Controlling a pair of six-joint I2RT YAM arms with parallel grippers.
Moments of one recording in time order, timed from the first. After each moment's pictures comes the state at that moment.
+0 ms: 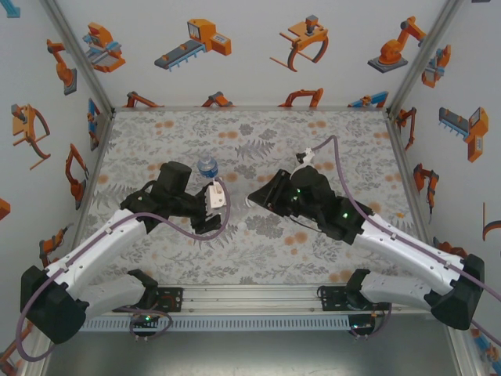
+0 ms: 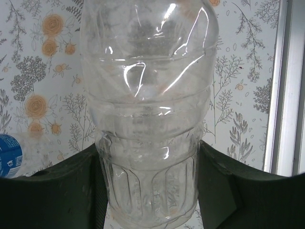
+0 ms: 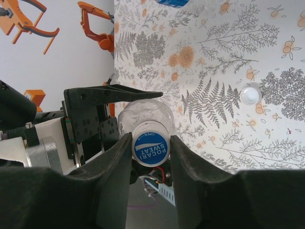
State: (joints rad) left arm -0.64 1.08 0.86 -0.56 0.59 0.70; right arm 0.93 1.07 0.95 -0.34 0.06 1.13
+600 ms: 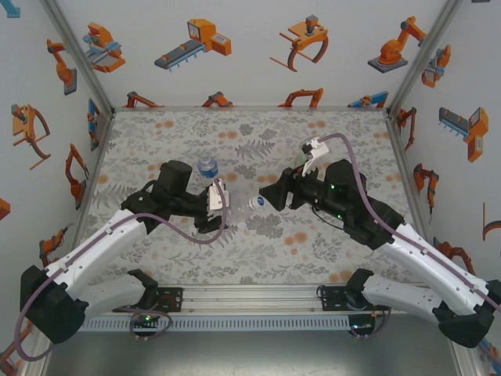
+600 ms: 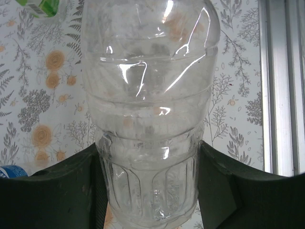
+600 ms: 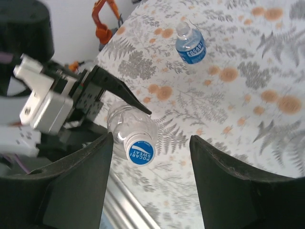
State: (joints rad) left arm -0.65 1.08 0.86 -0.52 0.68 0.74; right arm 0.85 0.91 1.03 -0.34 -0.09 0.36
